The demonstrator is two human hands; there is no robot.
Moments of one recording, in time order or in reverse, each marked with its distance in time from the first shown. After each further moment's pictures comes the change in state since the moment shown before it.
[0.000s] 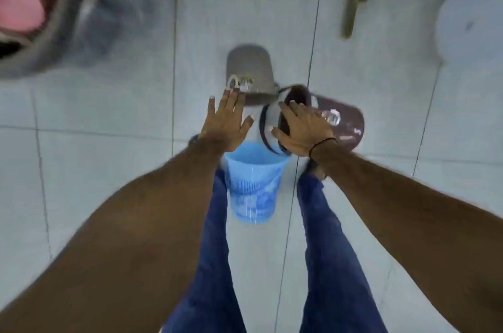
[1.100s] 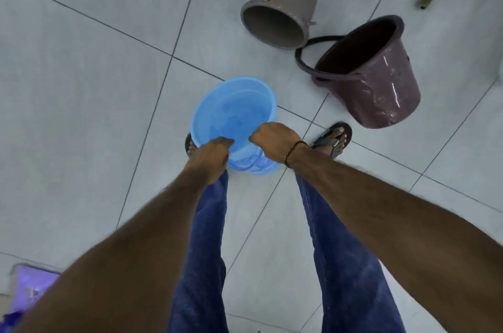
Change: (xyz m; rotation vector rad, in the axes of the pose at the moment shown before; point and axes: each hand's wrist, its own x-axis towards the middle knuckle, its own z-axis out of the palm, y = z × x) left_hand -0.167 -0.016 0.212 -0.506 -0.284 -0.322; right_hand -0.012 -0.067 0.196 -0.569 -0.374 -0.695
